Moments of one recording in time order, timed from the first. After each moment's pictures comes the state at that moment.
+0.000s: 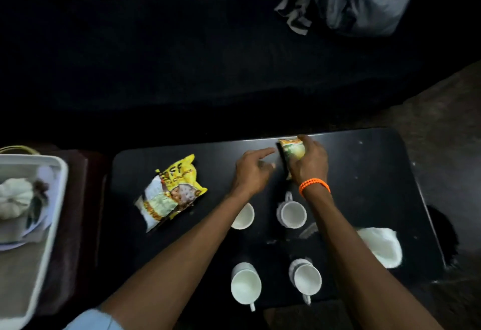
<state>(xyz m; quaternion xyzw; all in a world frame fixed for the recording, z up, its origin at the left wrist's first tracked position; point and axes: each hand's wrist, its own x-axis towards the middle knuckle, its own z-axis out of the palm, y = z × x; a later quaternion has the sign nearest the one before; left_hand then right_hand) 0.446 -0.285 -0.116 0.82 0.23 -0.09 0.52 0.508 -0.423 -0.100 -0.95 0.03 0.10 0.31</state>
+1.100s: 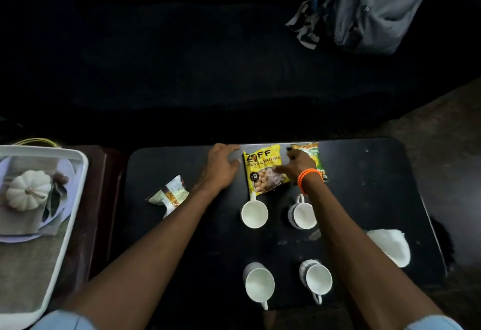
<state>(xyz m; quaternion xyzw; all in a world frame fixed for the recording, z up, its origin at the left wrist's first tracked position) 0.410 -0.175 -0.108 0.88 0.22 -0.09 0.42 0.507 -0.380 -0.111 -0.90 0.07 0.32 0.29</state>
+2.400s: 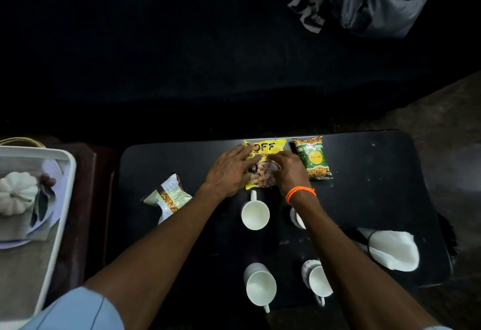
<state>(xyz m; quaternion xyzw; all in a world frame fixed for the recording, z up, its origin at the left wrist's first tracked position) 0.422 -0.186 -0.158 0.96 -0.05 -0.19 0.22 0.477 -0.370 -0.139 -0.95 -0.17 0.18 0.19</state>
